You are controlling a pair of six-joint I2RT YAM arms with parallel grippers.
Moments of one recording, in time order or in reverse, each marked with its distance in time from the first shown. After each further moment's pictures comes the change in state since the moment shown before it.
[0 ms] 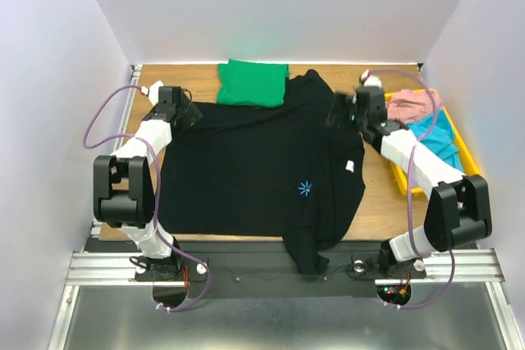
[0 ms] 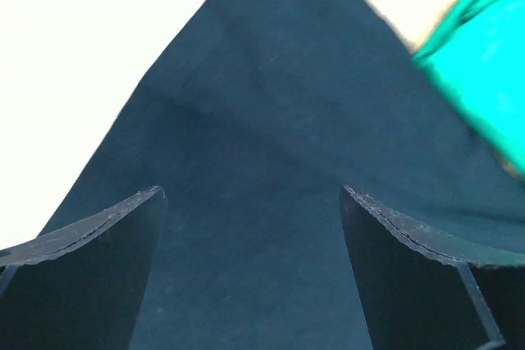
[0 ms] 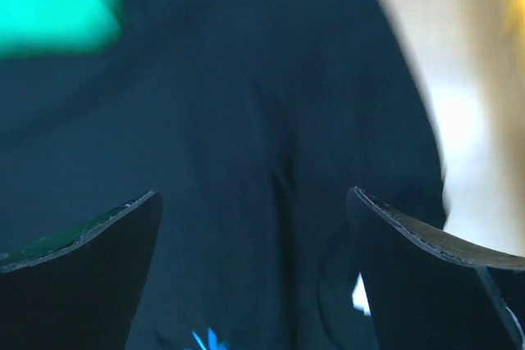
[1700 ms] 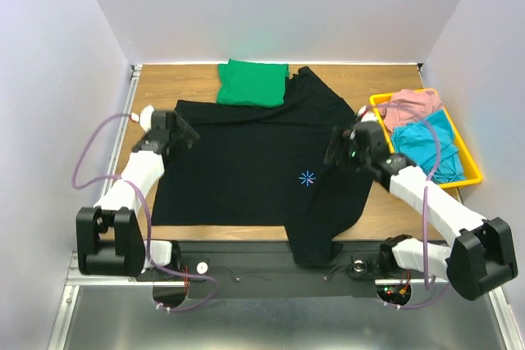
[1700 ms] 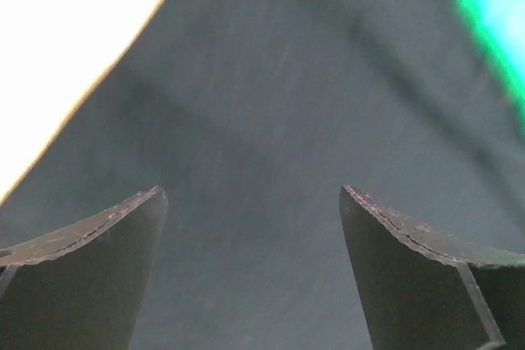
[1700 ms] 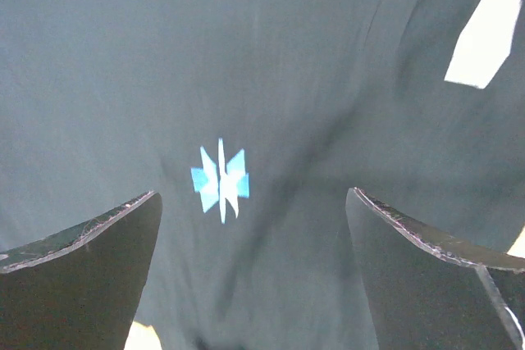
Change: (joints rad) left arm -0.005 -0.343 -0.242 -0.119 0.026 -0.128; right arm 0.101 -0.302 -0.308 -0.118 -0.085 0.103
